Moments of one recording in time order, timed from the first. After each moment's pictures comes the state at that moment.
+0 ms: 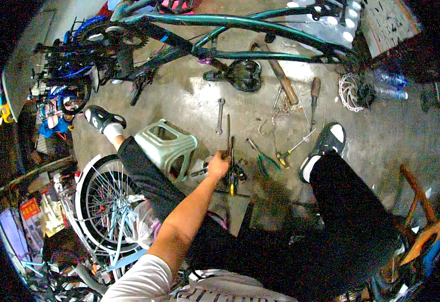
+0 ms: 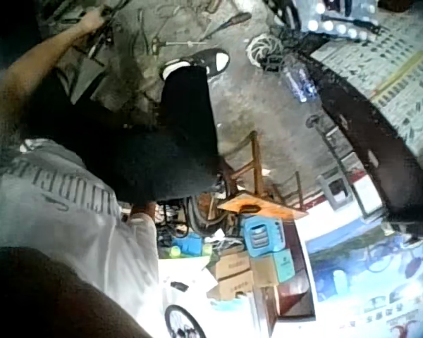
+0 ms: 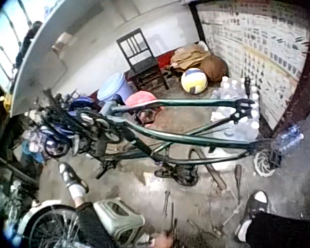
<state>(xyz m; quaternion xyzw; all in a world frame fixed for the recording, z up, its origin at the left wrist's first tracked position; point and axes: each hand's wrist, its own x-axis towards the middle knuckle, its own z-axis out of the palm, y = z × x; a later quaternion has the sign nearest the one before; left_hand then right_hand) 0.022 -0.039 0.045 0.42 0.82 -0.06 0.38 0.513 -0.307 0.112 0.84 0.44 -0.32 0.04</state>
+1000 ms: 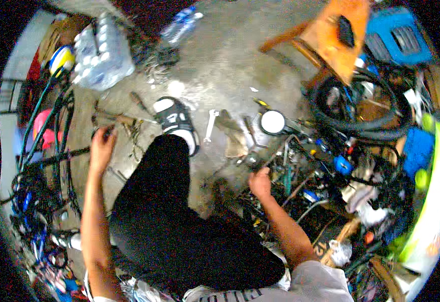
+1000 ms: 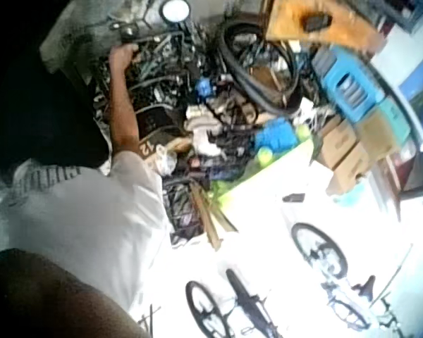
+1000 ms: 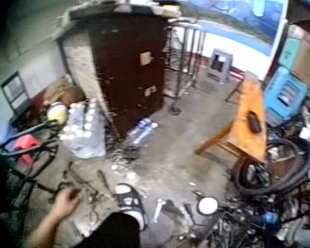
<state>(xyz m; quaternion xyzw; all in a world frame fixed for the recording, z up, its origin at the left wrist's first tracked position) 0.218 0.144 0.201 0.85 0.43 0.09 0.29 0.457 -0.357 0.047 0.93 0.12 -0.32 -0.13</state>
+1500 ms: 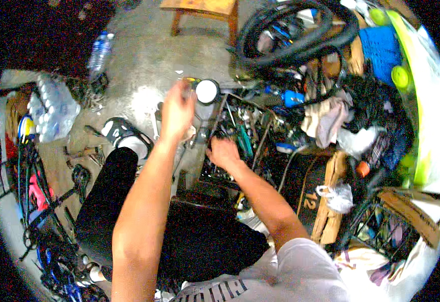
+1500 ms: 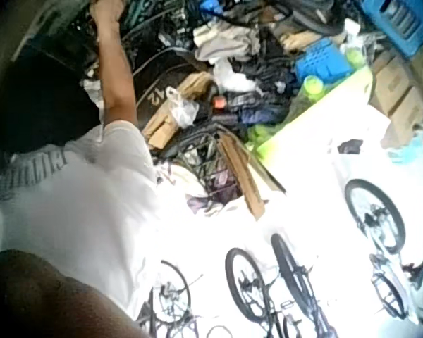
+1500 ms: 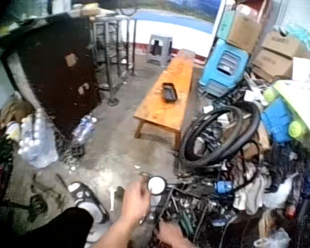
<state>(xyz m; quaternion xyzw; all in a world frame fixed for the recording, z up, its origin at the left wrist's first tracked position) 0.533 -0.166 0.194 0.85 0.22 0.10 0.46 0.491 -0.359 0.122 0.90 0.26 -0.33 -0.07</state>
